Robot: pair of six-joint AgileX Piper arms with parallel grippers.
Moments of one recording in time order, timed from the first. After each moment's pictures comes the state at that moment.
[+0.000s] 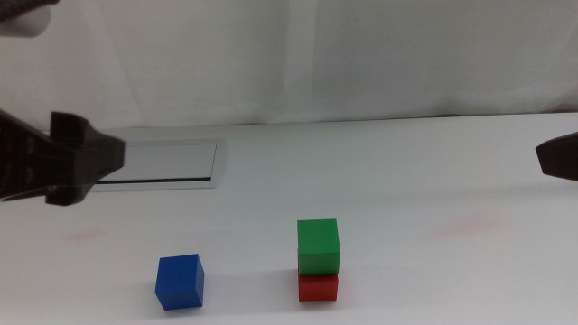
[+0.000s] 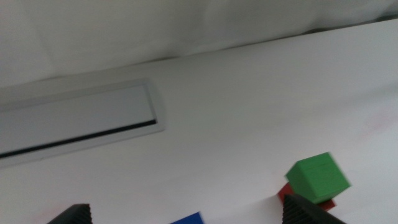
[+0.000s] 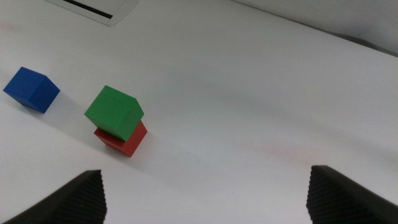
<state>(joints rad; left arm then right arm) -0.44 0.91 -1.08 0.12 0.96 -0.24 0.43 0.94 -1.19 0.15 1.12 -0.16</state>
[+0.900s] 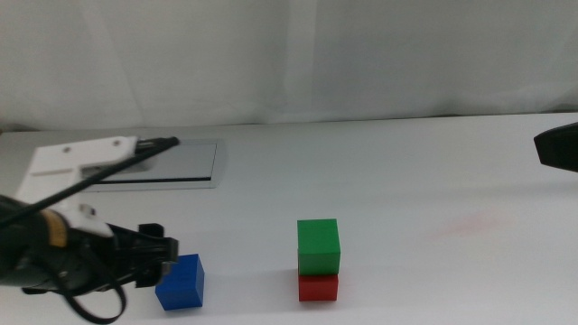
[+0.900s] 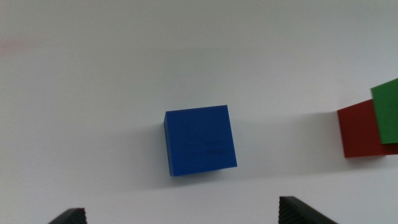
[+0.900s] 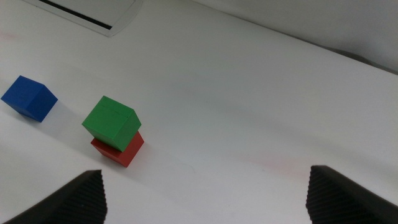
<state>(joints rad) -0.44 1.12 -0.78 0.13 0.86 -0.53 0.43 0.94 -1.19 0.15 1.09 -0.18</state>
